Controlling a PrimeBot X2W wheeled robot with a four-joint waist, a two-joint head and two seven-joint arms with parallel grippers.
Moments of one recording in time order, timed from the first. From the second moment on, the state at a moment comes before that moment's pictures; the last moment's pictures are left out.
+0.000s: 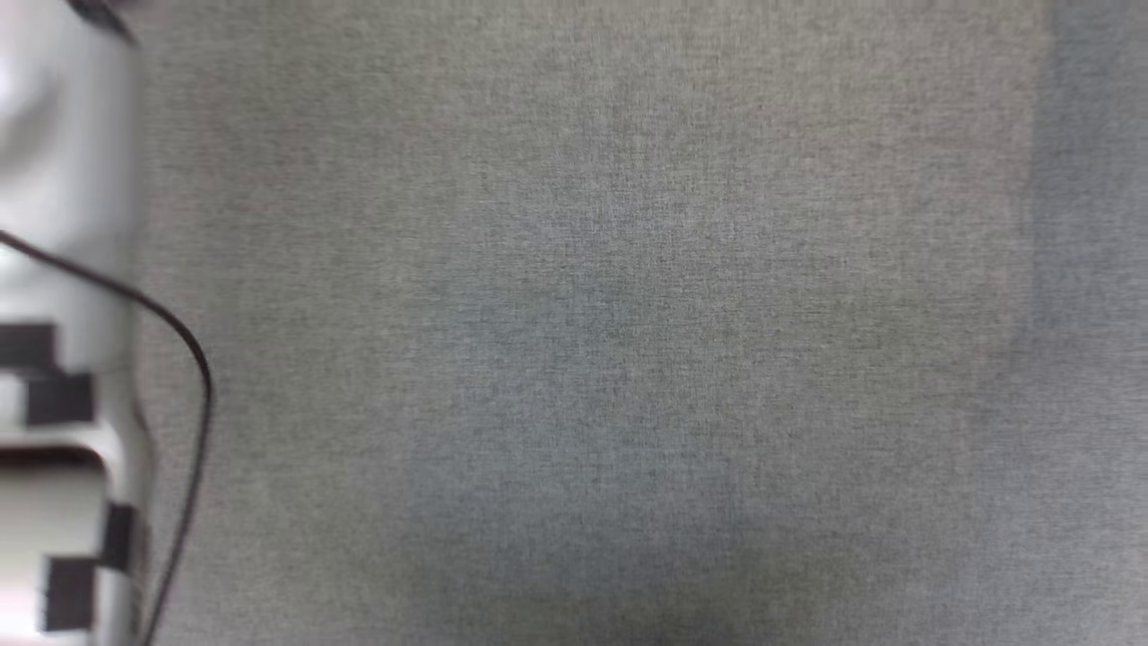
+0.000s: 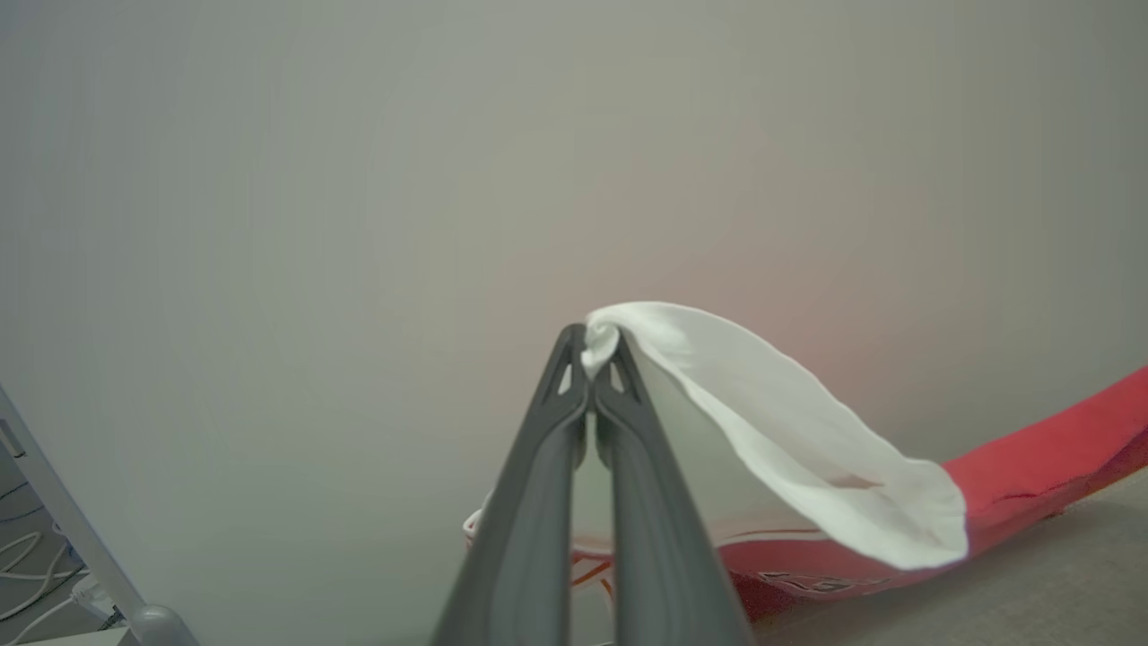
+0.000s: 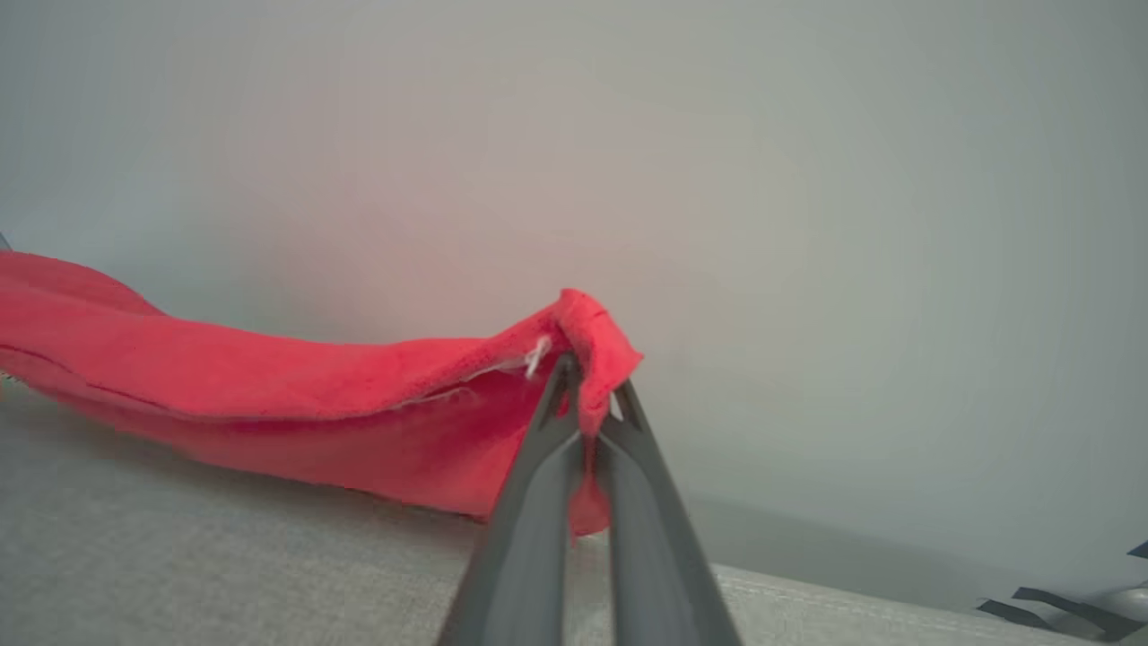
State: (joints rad) left arm -1.28 0.30 -0.21 0.47 -0.31 -0.13 -0.26; right arm -1.44 -0.30 0.25 0.90 0.23 0.13 -0.25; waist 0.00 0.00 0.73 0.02
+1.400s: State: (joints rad) left arm -0.26 0.49 -0.57 0.35 -0.60 -0.13 -0.19; right arm -0.46 -0.46 0.48 0.69 0.78 0.13 -0.26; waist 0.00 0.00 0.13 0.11
